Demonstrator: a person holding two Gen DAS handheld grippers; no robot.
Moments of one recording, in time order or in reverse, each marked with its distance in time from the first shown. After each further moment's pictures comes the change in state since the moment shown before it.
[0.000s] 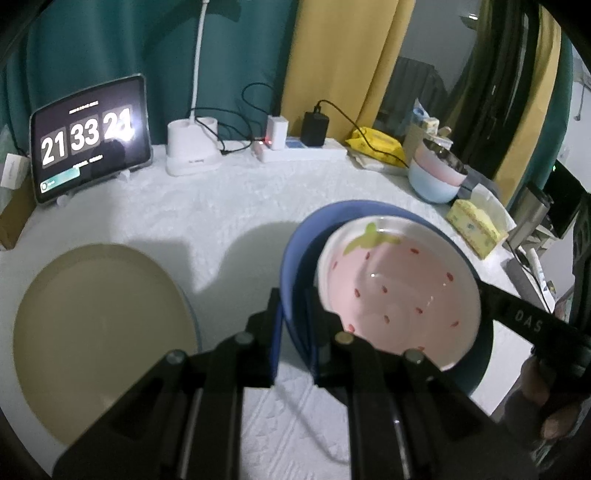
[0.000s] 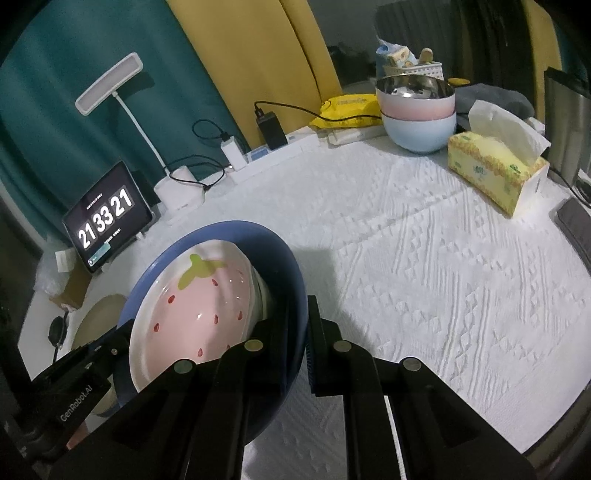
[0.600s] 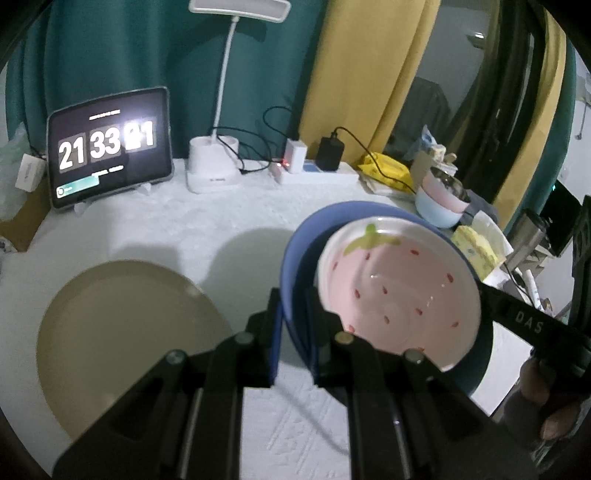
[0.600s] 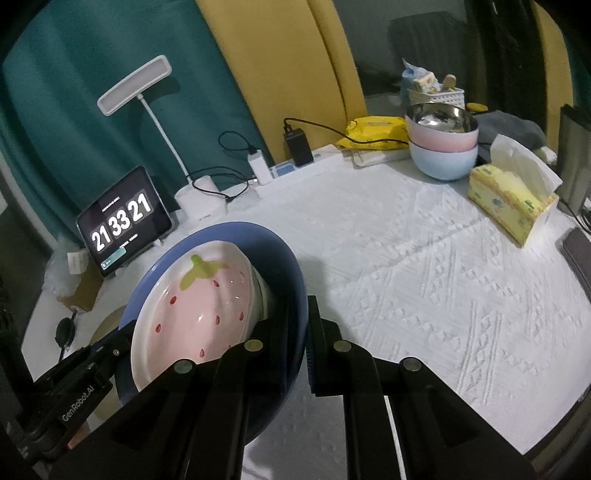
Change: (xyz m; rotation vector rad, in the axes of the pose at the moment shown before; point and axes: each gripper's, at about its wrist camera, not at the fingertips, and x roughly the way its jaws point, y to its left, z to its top) left arm -0.025 0.030 0.013 -0.041 -0.058 -0.002; right arm -0.010 0.041 0.014 -0.055 -0.034 0.015
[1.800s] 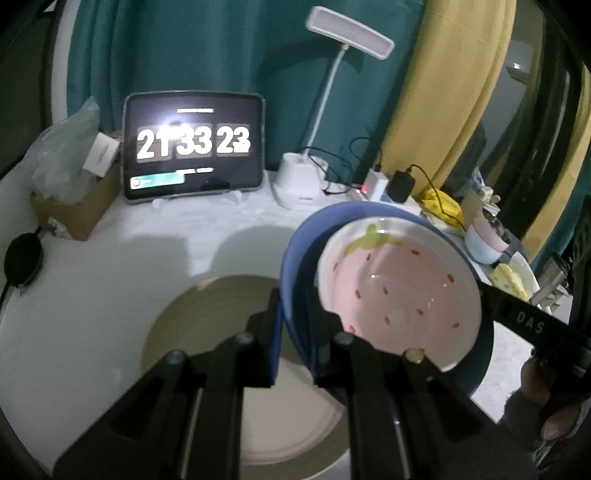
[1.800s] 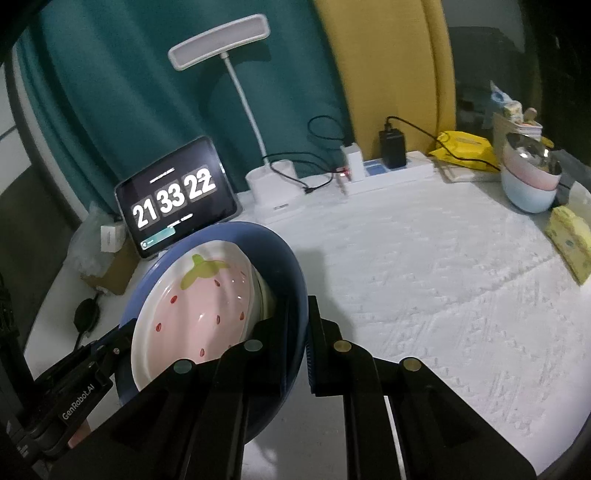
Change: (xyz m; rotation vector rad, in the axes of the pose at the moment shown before) left arm -0.036 0.115 0.009 -0.123 -0.046 0.098; right arm 0.040 0.116 0.005 -0.133 0.042 0.094
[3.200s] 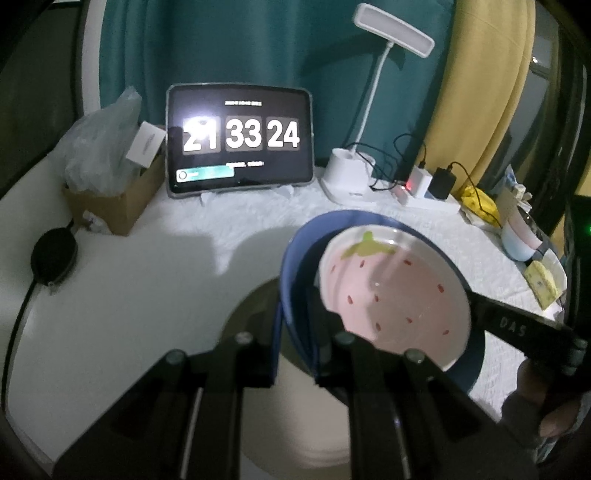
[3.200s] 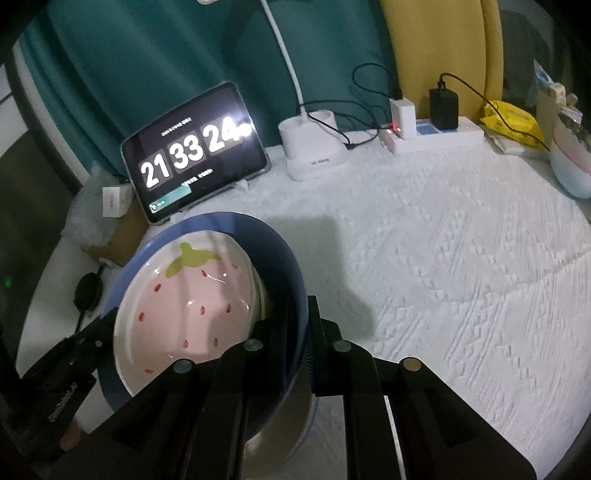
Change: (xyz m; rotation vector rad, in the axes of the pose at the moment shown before) left arm 0.001 0.039 -0.010 0.001 -0.001 0.120; right arm 0.061 0.034 -0.016 -0.017 0.132 0.038
